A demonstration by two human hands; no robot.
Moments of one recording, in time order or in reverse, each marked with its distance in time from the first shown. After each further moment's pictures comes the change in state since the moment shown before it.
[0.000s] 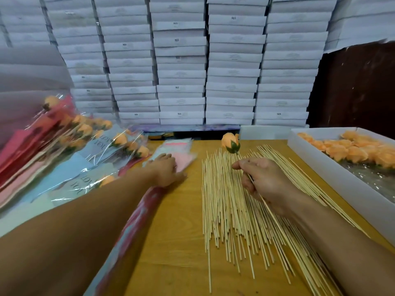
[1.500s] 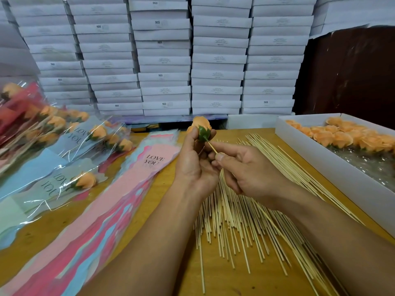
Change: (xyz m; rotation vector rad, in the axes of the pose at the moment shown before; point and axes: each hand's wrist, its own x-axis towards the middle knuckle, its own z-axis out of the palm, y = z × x) left_hand -0.051 0.139 -0.012 -2.568 -0.109 -0.042; right_hand -0.024 -0.023 0.018 -0.050 -0.198 -0.268
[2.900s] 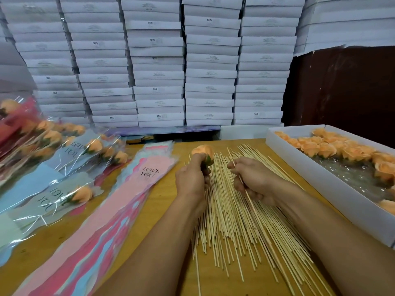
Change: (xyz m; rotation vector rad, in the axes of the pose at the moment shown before) left_hand 0.004 -0.014 -0.009 0.563 0.260 0.278; right_hand 0.024 0.036 -0.047 -0.118 0.160 0.514
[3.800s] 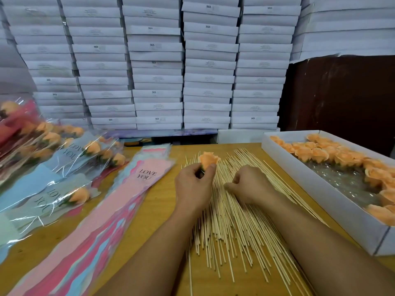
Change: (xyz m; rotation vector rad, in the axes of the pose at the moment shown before) left_hand -0.003 -0.011 -0.006 0.662 -0.038 0.521; right_hand 0.013 0.015 -0.001 -0.802 0.277 -0.069
